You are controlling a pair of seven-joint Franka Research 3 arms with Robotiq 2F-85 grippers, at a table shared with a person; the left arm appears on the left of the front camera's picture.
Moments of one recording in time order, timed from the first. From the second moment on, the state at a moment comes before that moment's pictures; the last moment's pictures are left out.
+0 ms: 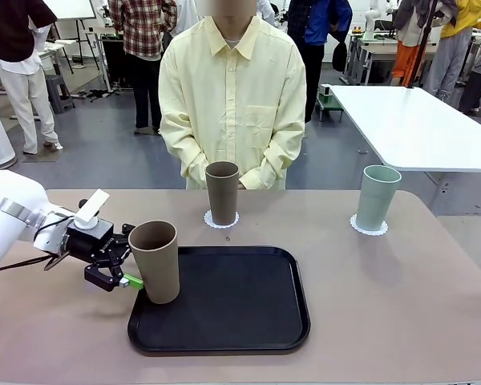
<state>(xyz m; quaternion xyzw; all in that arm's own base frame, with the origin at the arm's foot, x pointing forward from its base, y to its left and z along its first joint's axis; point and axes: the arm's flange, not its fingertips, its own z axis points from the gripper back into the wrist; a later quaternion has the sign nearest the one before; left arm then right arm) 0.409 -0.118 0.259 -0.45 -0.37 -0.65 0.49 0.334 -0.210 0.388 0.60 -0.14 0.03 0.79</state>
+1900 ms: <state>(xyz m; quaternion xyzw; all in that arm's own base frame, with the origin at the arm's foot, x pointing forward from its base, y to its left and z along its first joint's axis) 0.412 -0.099 0.442 -0.43 -0.41 -0.56 0.57 0.334 -0.210 0.388 0.60 -0.14 0.03 0.79</state>
